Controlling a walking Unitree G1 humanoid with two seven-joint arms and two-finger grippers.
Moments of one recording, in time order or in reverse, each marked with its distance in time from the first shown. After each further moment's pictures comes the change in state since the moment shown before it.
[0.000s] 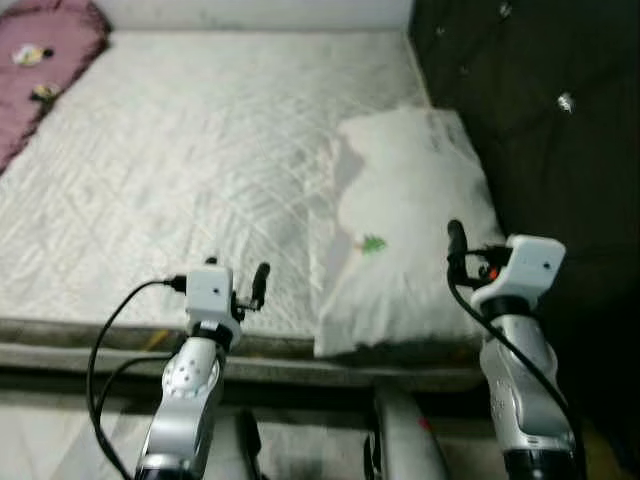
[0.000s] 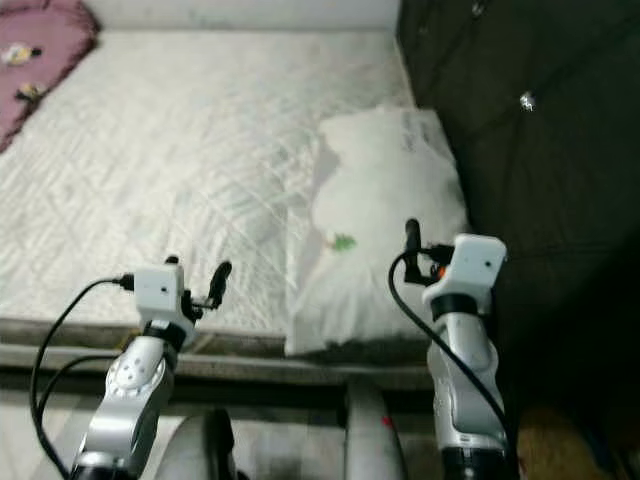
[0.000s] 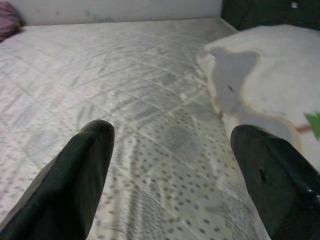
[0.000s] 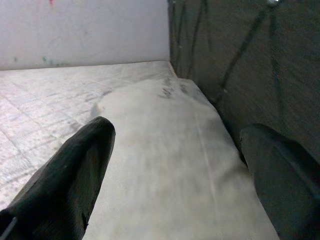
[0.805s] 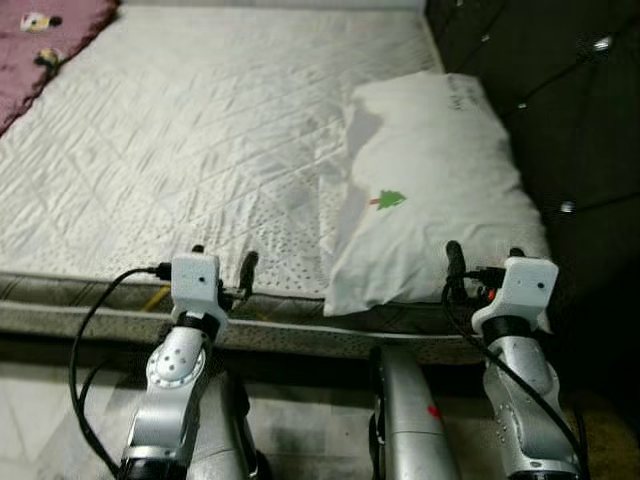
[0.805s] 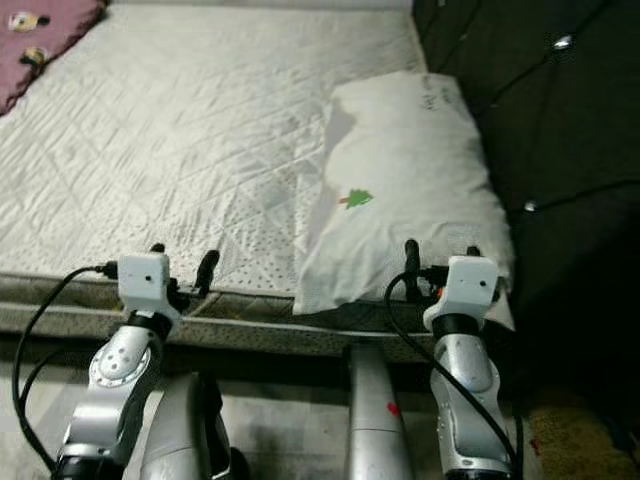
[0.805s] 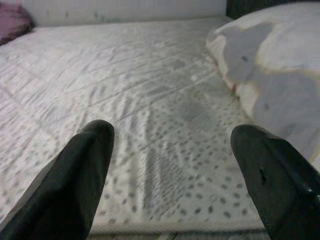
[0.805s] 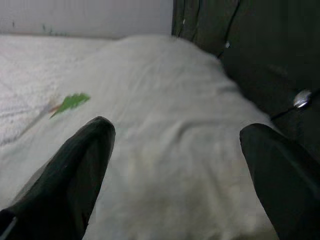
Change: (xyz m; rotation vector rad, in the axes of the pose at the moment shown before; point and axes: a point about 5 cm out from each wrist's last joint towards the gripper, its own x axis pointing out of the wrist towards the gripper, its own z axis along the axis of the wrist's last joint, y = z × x) left arm 0.008 0.013 0.014 0.025 -0.036 0.008; right arm -0.015 -0.009 -0.011 -0.088 0.029 -0.007
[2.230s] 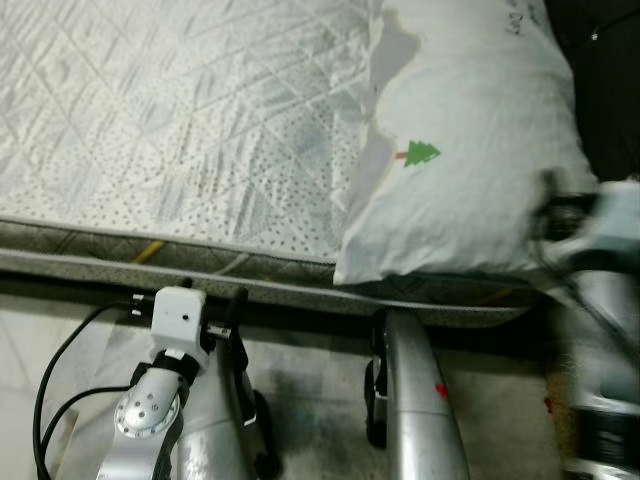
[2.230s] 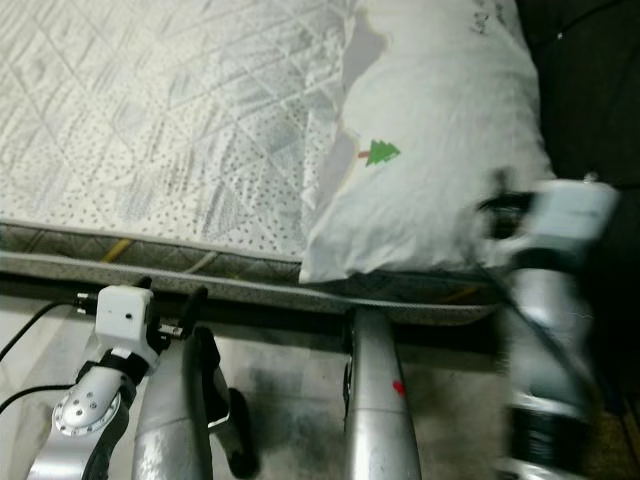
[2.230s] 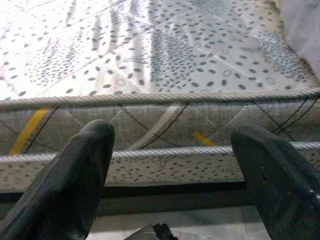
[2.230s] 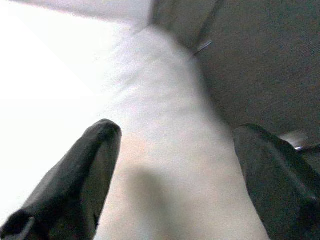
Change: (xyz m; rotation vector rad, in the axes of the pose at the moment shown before) left arm -0.052 0.010 -0.010 0.047 0.114 -0.046; right arm 0.046 -0.037 0.056 -0.052 -0.088 -0.069
